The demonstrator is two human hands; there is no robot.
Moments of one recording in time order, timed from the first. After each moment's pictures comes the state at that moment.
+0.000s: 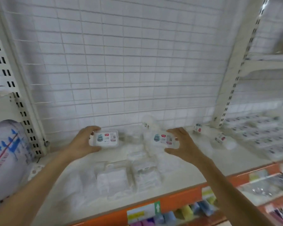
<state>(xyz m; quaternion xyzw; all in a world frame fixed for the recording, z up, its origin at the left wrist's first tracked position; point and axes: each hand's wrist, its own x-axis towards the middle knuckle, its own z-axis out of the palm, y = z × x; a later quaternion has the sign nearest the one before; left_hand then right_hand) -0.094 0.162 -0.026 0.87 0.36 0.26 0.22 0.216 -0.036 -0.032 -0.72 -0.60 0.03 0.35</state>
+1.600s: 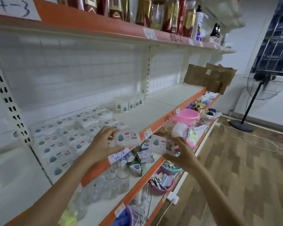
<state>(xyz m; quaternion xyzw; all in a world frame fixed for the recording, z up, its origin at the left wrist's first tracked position) 0.655 -0.231 -0.054 0.90 0.04 0.23 0.37 0.770 -0.508 -0.086 -0.85 -0.32 -0.03 0.41</state>
